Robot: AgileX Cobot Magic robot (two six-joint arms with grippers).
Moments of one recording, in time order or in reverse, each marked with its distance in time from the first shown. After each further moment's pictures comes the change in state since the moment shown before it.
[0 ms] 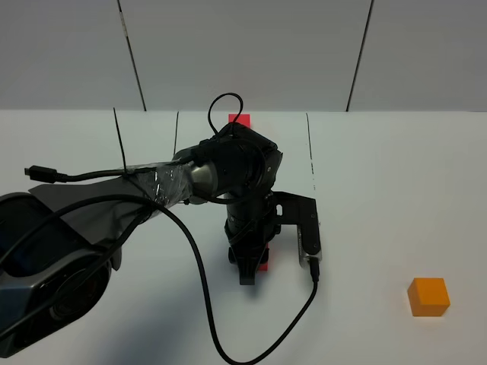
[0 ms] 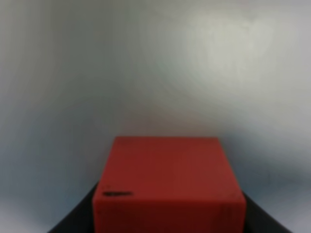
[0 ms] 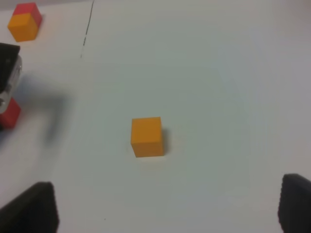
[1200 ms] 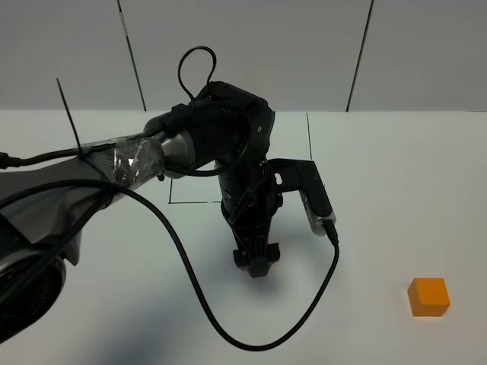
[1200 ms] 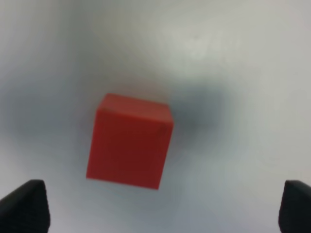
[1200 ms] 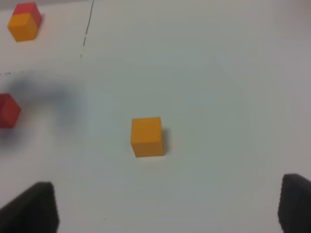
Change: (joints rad) left arm -0.002 -0.165 -0.002 -0.076 0.134 -0.191; right arm 0.000 0.000 0.000 0.000 0.000 0.000
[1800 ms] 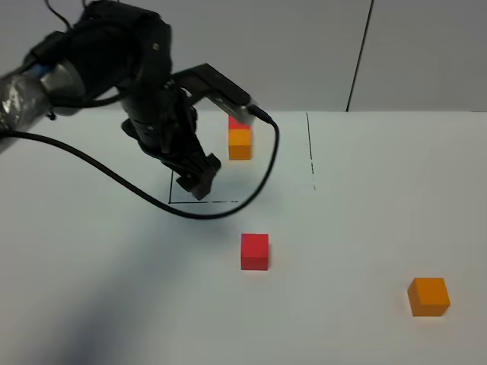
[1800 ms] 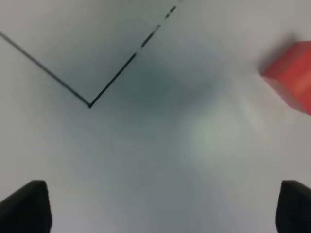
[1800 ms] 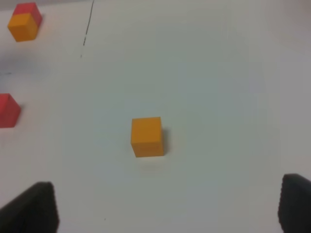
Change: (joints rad) left arm 0.258 -0.165 0.002 0.036 0.034 -0.356; right arm 0.000 0.000 0.000 0.000 0.000 0.000
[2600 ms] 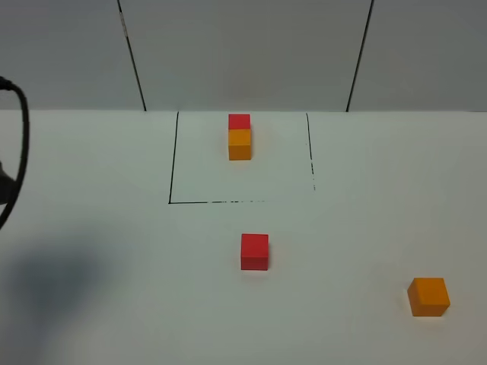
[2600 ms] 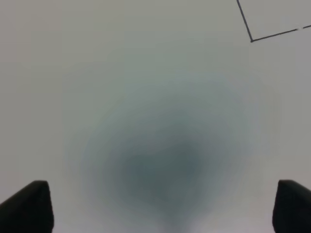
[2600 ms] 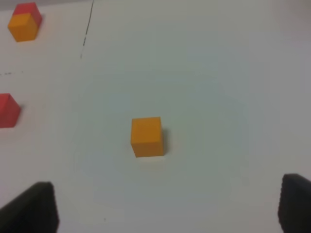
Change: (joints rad) left arm 0.434 -0.961 0.845 -0.053 -0.327 -0.107; right arm 0.000 0.000 0.000 0.000 0.000 0.000
